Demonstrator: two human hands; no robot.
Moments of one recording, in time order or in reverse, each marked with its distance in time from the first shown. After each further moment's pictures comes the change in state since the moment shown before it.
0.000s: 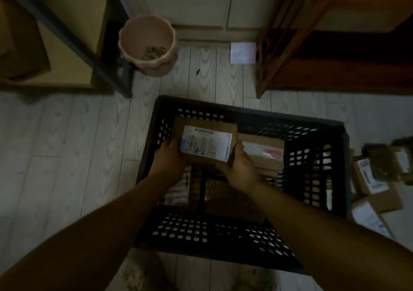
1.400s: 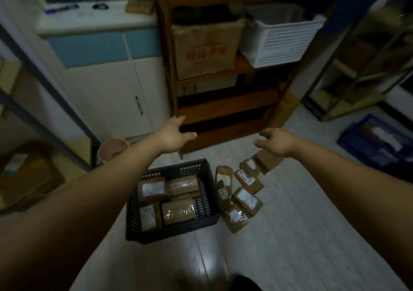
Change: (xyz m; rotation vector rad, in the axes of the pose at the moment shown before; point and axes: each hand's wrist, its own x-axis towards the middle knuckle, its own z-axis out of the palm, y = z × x) left_hand -0.437 0.419 -0.269 0.103 -0.182 0.534; right_hand -0.538 -0.234 -0.407 -0.378 0.377 0.251
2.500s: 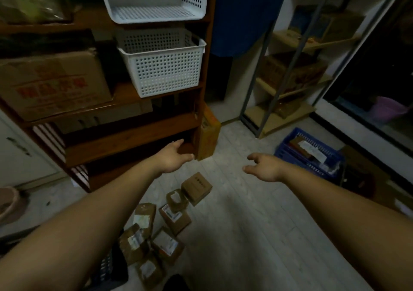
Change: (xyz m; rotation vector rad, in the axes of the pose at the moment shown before) left_hand 0.208 0.349 0.285 -0.054 -0.183 0.015; right_hand 0.085 0.398 -0.215 -0.026 -0.073 0.092
